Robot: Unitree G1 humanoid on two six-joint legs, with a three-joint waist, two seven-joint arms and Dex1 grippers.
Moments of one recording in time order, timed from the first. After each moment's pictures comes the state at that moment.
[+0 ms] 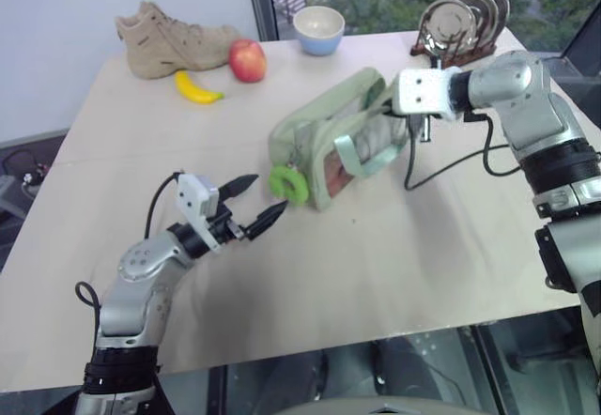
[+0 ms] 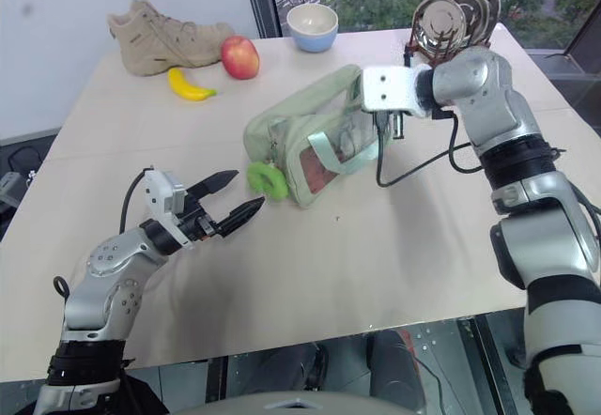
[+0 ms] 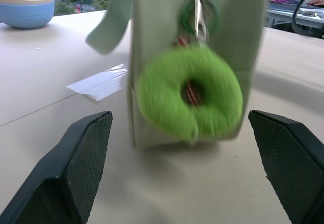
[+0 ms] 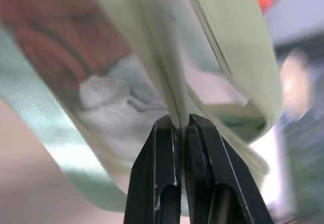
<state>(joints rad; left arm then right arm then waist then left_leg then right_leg) -0.09 0.52 0.16 -0.16 -0.51 0.19 -0.83 -1.20 -0.61 0.31 0.49 -0.16 0.22 1.20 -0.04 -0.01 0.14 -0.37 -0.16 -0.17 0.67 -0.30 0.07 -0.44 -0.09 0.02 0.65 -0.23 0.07</state>
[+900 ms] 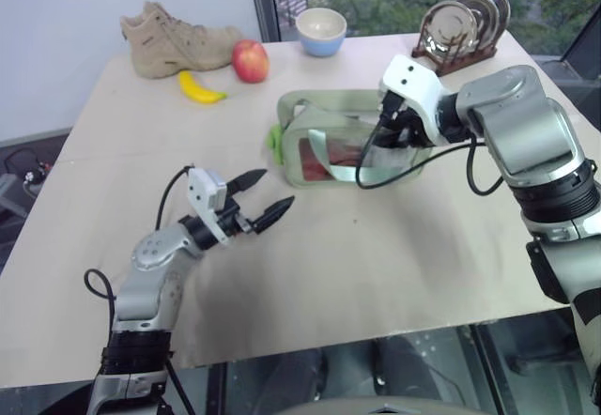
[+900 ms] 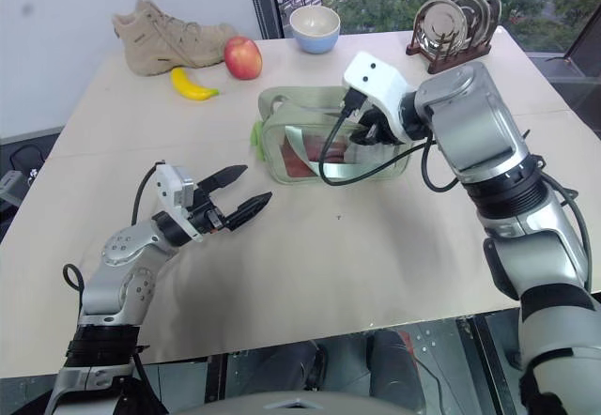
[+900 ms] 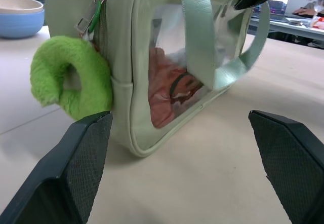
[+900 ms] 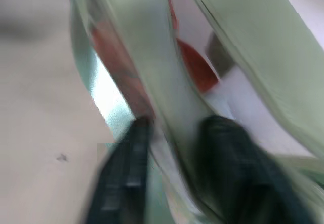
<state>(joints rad) -0.18 0.48 0.14 -0.06 -0.49 0.14 -0.89 -1.10 -0.55 0.31 -0.09 0.01 1.15 1.08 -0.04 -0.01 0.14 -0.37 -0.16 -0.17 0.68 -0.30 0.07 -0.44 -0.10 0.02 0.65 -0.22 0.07</state>
